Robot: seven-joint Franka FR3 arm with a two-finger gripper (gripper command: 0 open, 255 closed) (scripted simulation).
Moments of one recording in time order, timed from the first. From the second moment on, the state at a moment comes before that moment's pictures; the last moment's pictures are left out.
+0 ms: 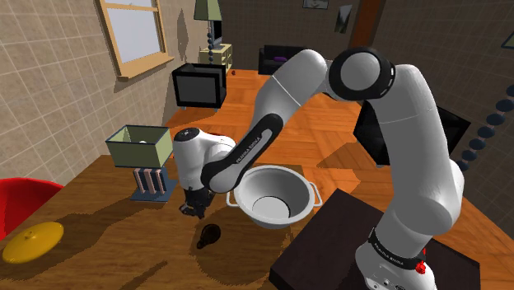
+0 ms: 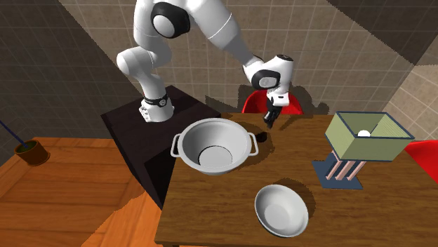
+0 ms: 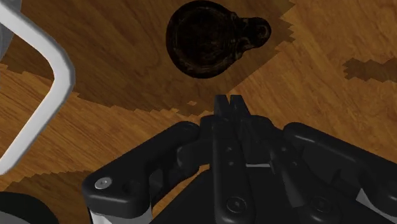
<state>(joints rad) -0.03 0.62 0.58 -1.93 -0.56 2.40 0.93</state>
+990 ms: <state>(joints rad) 0.02 0.66 0.40 -2.03 -0.59 2.76 1.34</state>
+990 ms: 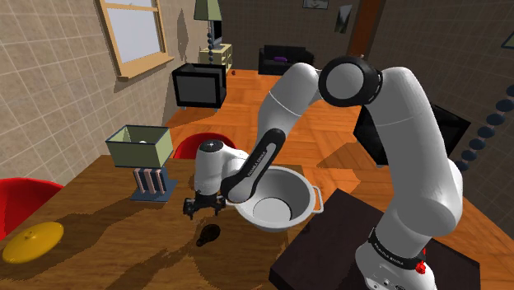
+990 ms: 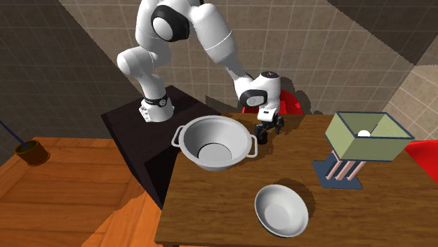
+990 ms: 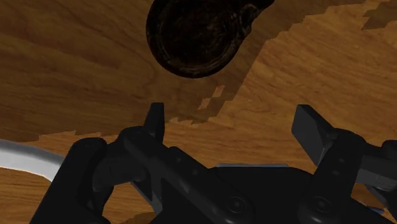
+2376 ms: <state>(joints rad) 0.05 0.75 0.39 -2.01 -0.60 2.73 1.33</state>
